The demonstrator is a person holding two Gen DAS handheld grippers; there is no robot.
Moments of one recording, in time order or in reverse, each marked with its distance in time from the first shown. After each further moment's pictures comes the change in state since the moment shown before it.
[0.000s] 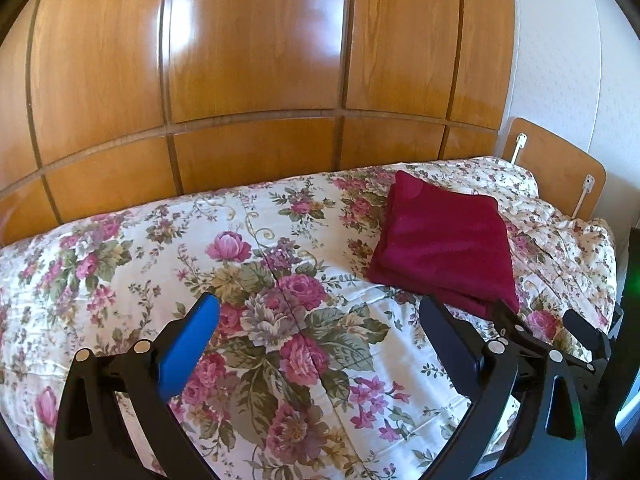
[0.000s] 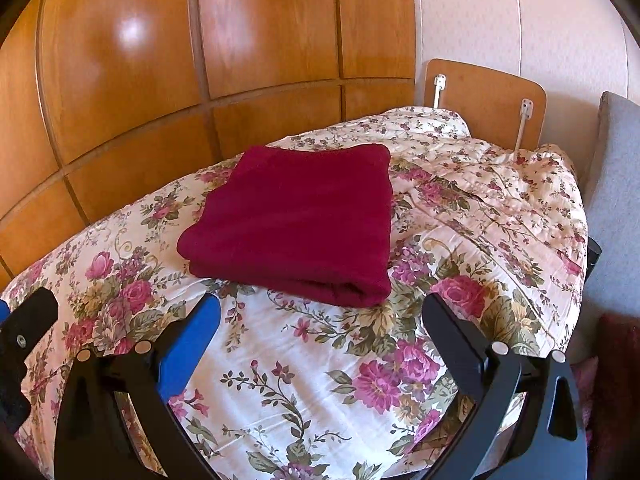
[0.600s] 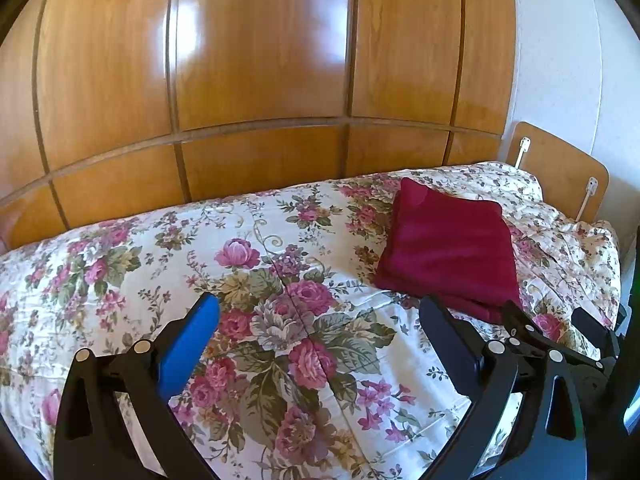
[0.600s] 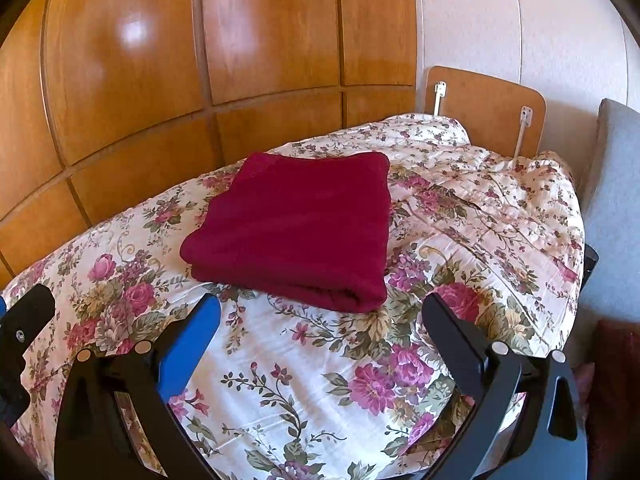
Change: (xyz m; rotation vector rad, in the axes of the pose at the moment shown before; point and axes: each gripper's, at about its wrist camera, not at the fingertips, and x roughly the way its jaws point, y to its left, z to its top) left arm -0.006 0.005 0.001 -0.002 -0.018 0.020; right arm -0.006 -0.002 0.003 -0.009 -0.018 0.003
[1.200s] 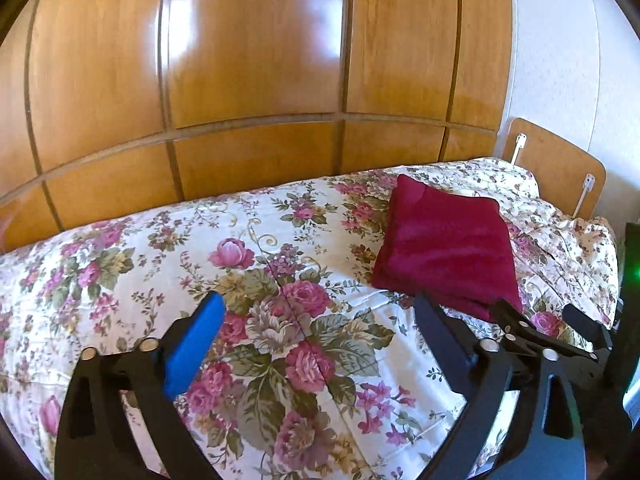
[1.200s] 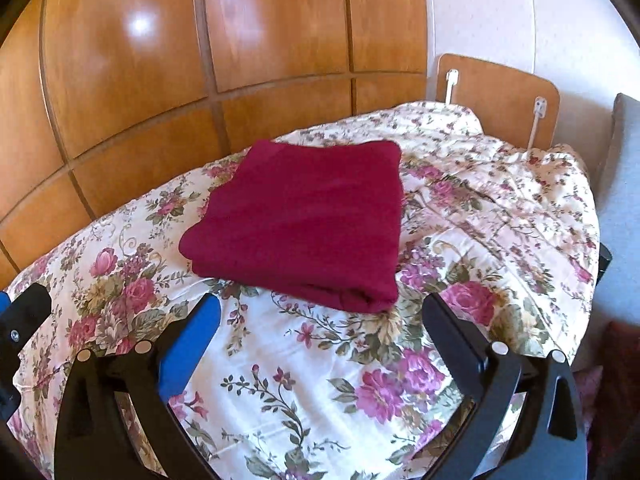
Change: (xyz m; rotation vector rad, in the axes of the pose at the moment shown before) left arm 0.004 0.000 0.002 0.019 0.003 -0.018; right arm 0.013 -0.002 0.003 -0.007 0.031 0.029
